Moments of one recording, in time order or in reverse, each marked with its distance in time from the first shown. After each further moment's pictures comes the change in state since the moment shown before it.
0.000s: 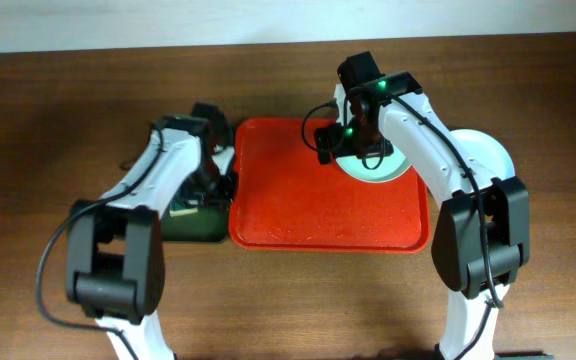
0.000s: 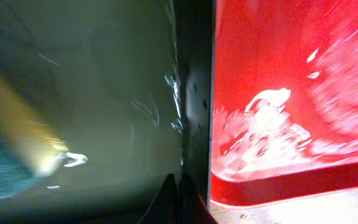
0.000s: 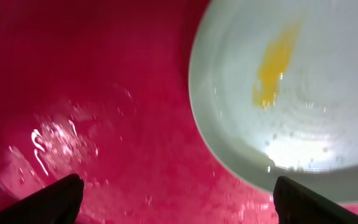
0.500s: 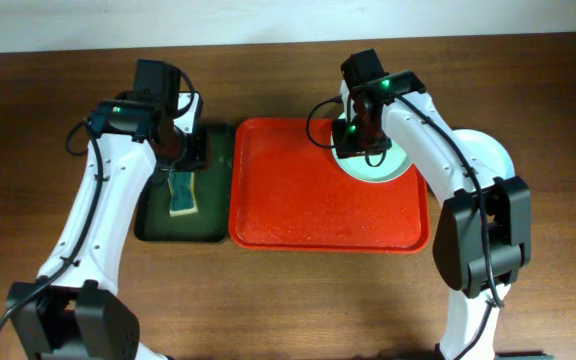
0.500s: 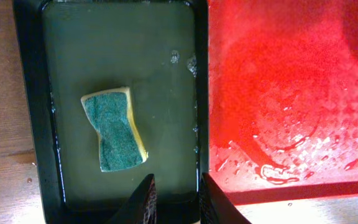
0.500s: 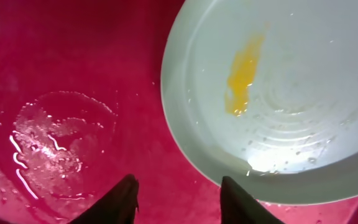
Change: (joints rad) left arm 0.076 -0.267 0.122 0.012 -0.060 -0.002; right arm -0.008 0.000 -0.002 0.018 0.060 0.024
